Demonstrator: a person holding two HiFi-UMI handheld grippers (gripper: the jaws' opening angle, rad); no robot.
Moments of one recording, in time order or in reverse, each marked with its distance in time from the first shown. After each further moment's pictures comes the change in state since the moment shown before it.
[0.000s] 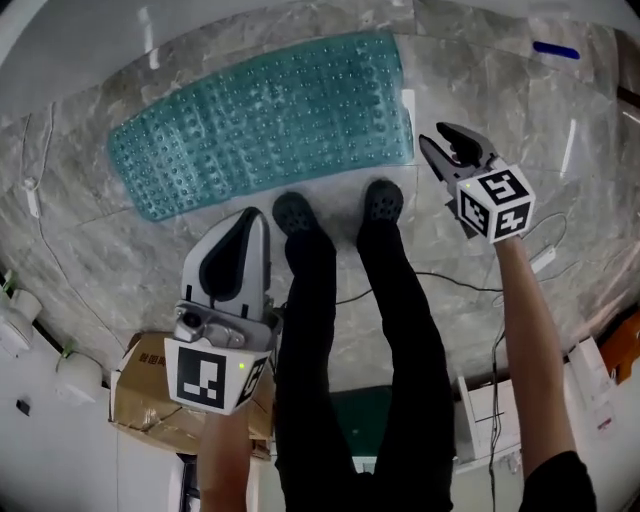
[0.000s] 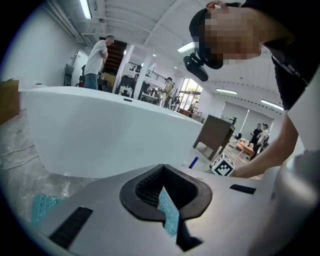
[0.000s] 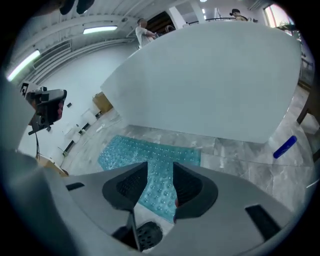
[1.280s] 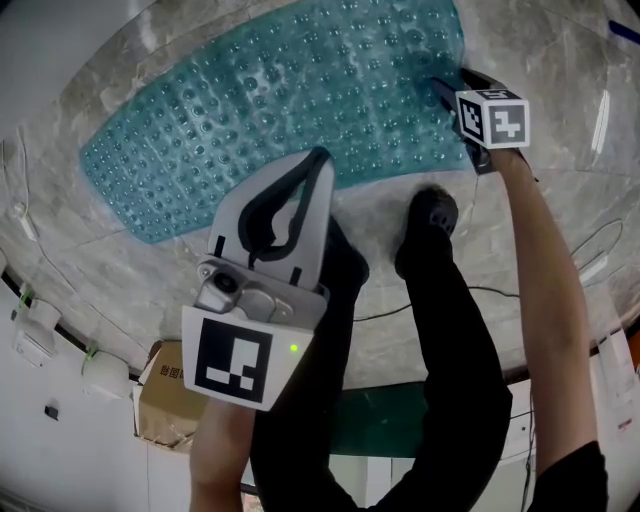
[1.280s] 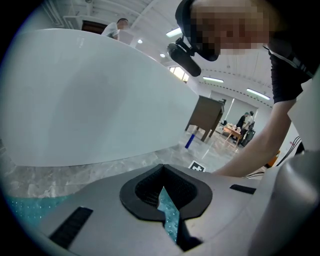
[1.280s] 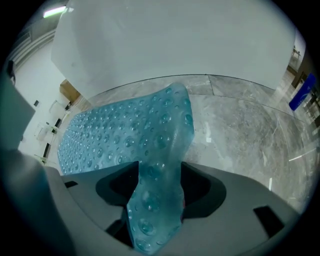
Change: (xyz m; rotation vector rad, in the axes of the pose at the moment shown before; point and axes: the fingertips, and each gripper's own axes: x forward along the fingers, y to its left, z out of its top) left arm 0.156 0.039 -0.161 0.073 0.125 -0.160; right arm 0.250 -0.124 -0.162 0.178 0.216 -0.184
